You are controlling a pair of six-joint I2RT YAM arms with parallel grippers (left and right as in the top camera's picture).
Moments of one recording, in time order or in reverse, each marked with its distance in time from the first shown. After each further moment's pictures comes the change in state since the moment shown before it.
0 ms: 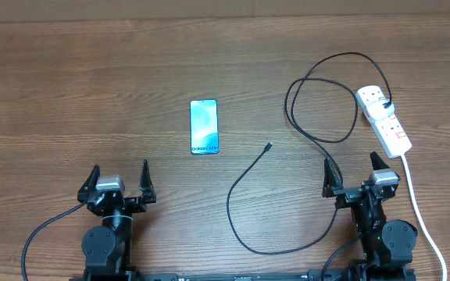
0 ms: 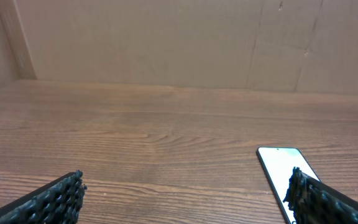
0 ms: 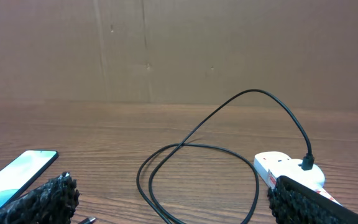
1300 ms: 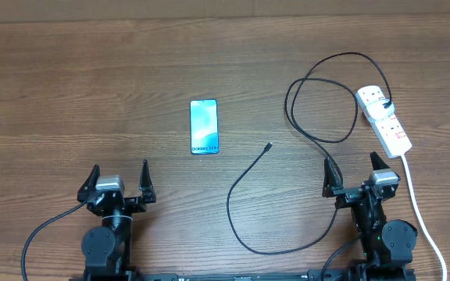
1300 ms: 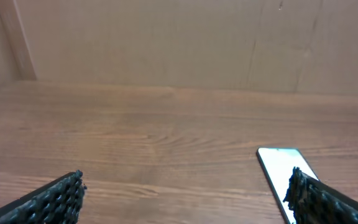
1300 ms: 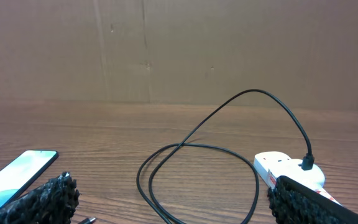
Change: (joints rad) left arm 0.000 0.000 0.000 0.010 0.000 0.000; right arm 0.000 0.000 0.000 0.000 0.000 0.000
